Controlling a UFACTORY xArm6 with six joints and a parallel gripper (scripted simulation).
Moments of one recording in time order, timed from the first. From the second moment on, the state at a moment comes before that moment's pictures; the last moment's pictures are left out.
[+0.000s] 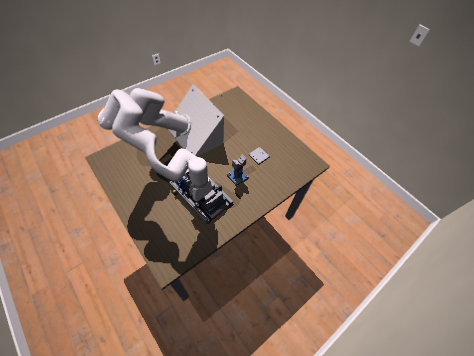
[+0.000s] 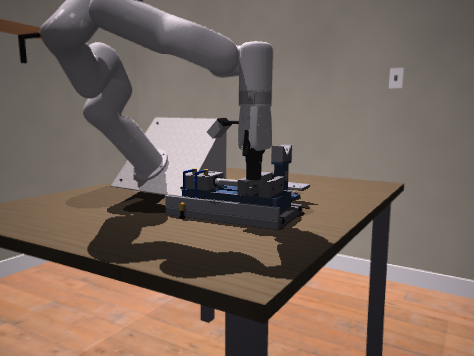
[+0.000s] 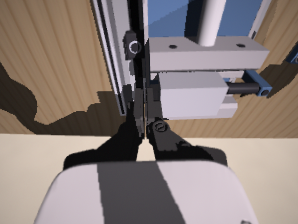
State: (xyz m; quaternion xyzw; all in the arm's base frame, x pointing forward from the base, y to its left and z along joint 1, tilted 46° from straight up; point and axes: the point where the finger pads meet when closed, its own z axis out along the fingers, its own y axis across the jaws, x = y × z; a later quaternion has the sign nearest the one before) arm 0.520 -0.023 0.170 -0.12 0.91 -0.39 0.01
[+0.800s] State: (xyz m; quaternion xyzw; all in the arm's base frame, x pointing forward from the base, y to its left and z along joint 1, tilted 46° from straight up) arm 0.518 -0.019 0.166 -0.12 0.91 -0.39 0.01
